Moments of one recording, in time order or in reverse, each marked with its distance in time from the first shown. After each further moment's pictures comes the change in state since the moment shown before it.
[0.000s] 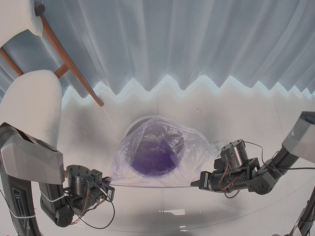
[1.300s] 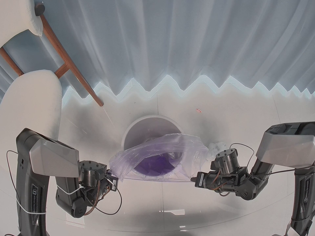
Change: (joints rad) left arm 0.060 0.200 -0.229 -0.002 0.094 -0.011; right arm -0.055 0.254 -0.006 -0.326 -0.112 -0.063
